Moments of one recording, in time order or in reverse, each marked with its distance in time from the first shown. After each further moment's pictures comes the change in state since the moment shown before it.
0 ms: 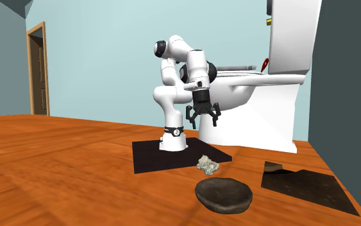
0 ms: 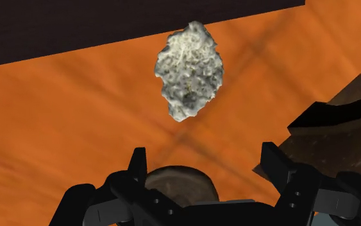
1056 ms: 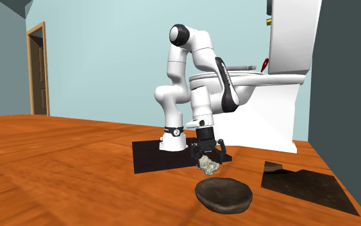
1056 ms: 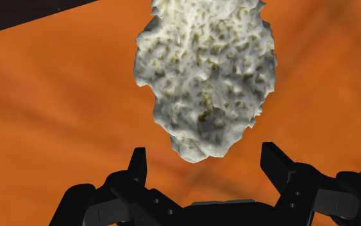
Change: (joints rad) arm 0.343 0.801 -0.087 0.209 1.243 0.706 -0.930
